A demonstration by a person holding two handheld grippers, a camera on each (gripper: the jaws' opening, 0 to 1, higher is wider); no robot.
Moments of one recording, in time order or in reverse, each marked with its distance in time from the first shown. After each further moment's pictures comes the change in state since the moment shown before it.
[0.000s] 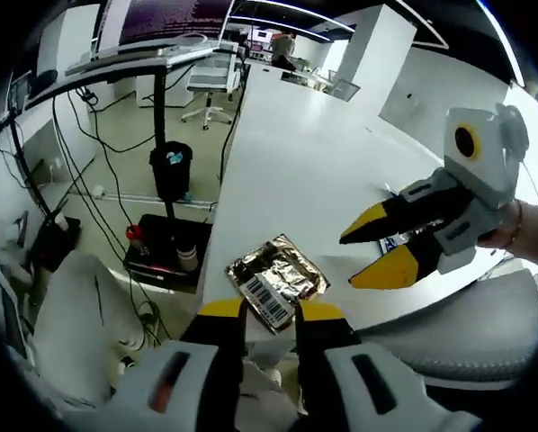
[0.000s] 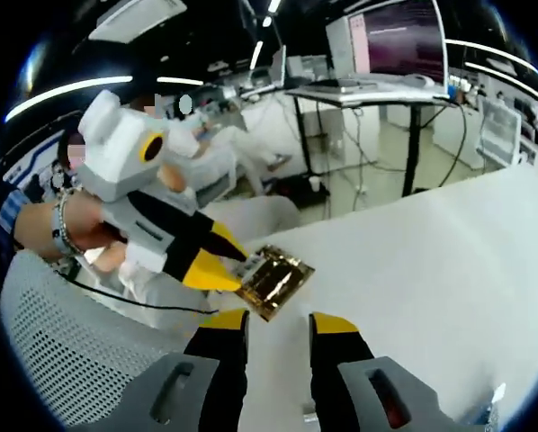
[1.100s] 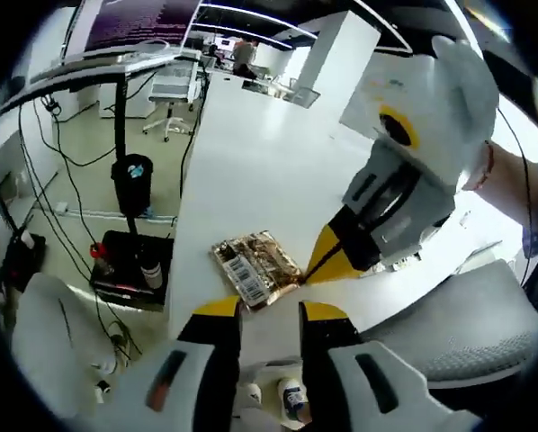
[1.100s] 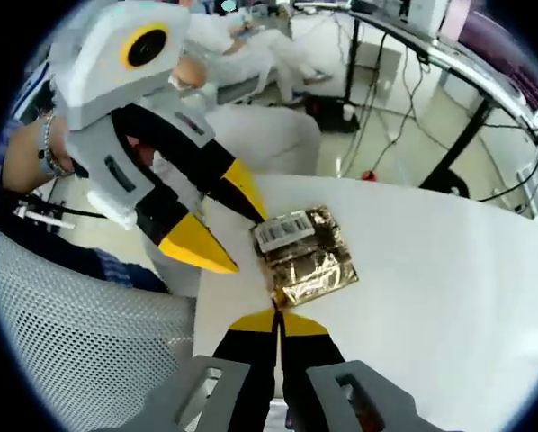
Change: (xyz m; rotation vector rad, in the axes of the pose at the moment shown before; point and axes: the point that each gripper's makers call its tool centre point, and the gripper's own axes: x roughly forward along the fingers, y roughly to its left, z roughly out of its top) left arm 0.005 -0.022 0.022 -0.097 -0.114 -0.215; right arm 0.006 -0.005 -0.018 -0.248 0.402 0.048
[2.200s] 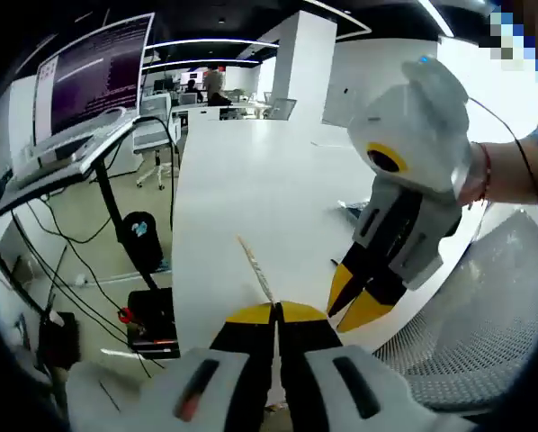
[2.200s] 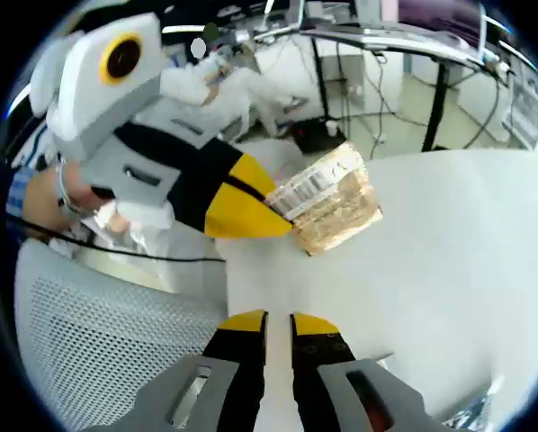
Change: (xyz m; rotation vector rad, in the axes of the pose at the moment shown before) left arm 0.009 -0.030 0.024 0.598 0.014 0.095; right arm -0.032 0.018 -0.005 0.470 -0.305 0.201
